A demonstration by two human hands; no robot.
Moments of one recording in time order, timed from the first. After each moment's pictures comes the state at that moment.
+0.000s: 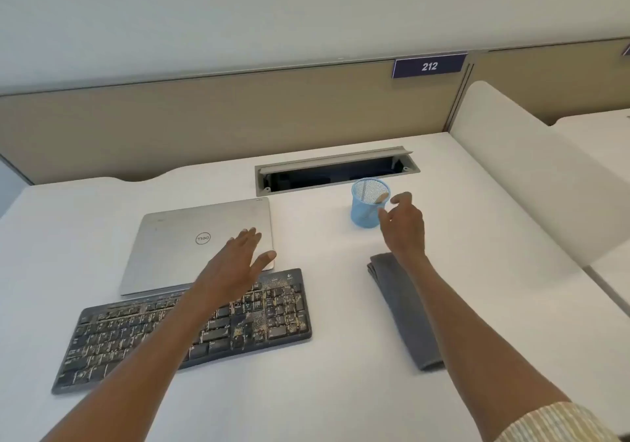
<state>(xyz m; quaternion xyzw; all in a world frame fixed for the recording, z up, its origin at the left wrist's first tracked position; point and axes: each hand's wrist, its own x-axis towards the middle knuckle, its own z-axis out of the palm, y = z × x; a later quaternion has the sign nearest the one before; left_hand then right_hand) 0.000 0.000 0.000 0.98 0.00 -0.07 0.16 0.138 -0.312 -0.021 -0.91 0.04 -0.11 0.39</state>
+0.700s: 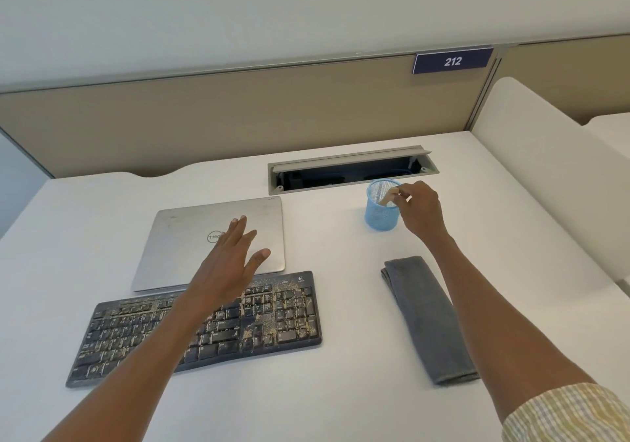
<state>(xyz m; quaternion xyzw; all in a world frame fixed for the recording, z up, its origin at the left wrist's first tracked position) 0.000 0.025 -0.006 0.99 0.03 0.00 0.13 0.190 -0.322 -0.013 -0.92 -0.07 -0.10 0.36</state>
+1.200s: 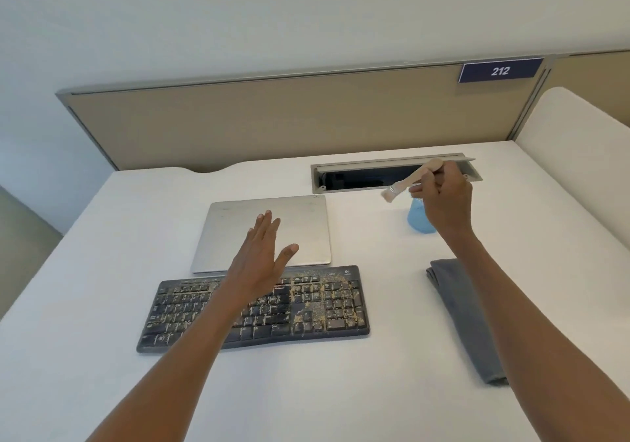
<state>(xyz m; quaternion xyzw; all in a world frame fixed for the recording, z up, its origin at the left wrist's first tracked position) -0.036 0.056 -0.001 0.98 0.06 0.05 0.18 0.126 -0.248 0.054 -0.82 -0.07 -0.19 0.54</state>
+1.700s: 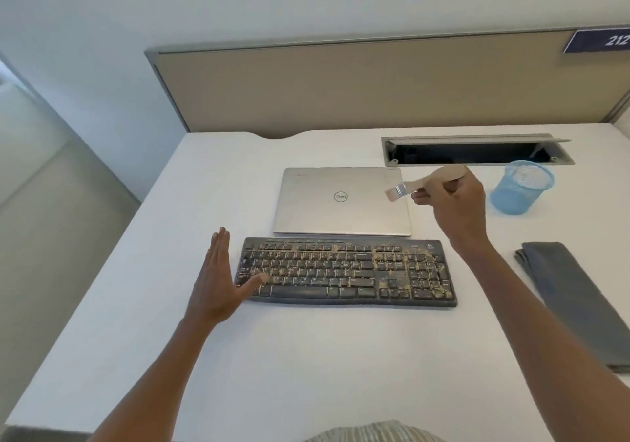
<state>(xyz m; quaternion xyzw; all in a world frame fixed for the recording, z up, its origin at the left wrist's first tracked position) -0.213 0.235 -0.051 0.94 0.20 0.09 0.25 0.011 -0.106 0.054 -0.77 -0.08 -0.06 0.63</state>
